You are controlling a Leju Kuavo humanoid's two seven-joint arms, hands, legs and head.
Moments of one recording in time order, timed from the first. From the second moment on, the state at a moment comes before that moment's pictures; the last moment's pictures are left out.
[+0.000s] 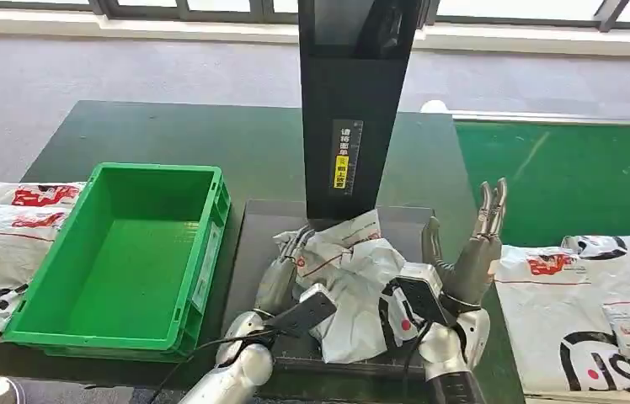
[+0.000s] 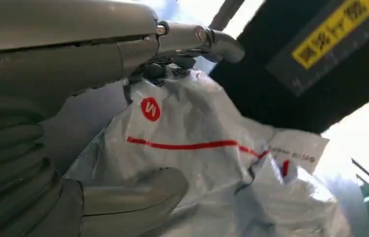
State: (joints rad) left arm -0.28 -0.31 -0.41 -0.75 -0.76 0.42 -0.53; right arm -0.18 0.26 -0.02 -1.29 0.59 -0.70 -0.70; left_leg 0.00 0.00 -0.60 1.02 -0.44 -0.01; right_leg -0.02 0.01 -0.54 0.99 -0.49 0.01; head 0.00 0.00
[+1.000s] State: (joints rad) left arm -0.42 -0.35 -0.64 -0.53 -0.80 0.36 -0.38; right arm -0.17 0.26 -0.03 -1.29 0.60 -0.70 -0.70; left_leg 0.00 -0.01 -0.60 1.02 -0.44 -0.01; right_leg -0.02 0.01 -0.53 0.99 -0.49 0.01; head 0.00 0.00
